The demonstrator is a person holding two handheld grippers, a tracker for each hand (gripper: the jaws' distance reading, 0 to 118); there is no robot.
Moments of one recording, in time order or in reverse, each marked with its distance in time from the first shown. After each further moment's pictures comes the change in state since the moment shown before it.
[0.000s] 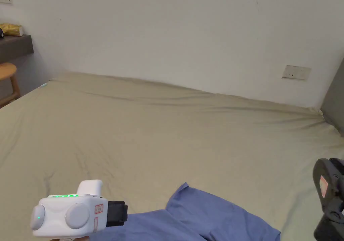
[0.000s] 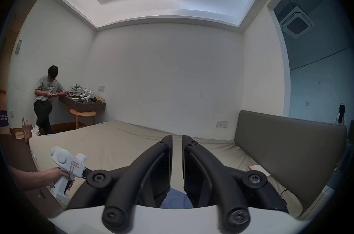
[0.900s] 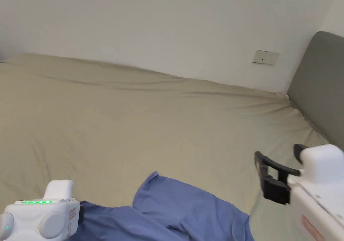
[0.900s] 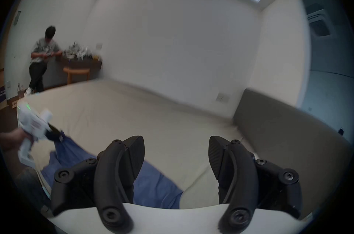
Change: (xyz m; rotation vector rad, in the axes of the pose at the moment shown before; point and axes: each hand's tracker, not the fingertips) left arm 0.027 -0.008 -0.018 0.067 0.072 -0.077; right arm 0.062 -0.095 -0.165 -0.348 0.066 0.165
